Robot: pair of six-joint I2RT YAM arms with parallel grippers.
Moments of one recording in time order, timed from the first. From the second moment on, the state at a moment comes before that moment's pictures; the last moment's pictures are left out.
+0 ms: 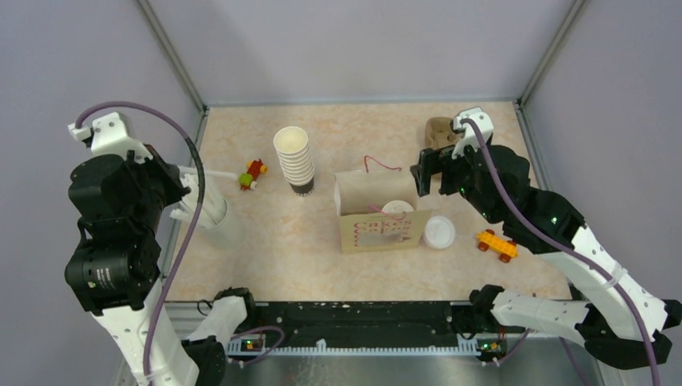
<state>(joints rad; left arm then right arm) 0.14 0.97 1.94 -1.30 -0.11 -0.22 0.87 0.94 1.36 -0.74 0.46 0.18</state>
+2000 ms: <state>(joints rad) -0.48 1.11 1.19 -0.38 0.49 -0.74 0.87 0.90 1.44 -0.81 0.54 0.28</state>
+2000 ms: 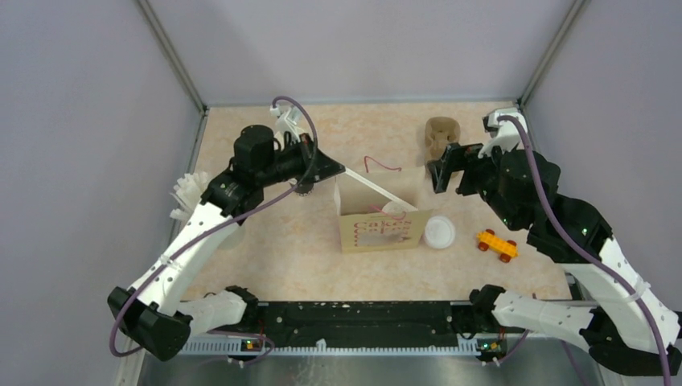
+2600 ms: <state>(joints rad) -0.58 1.22 1.21 -0.28 0.41 -0.73 0.87 0.89 1.44 -0.84 0.54 0.34</state>
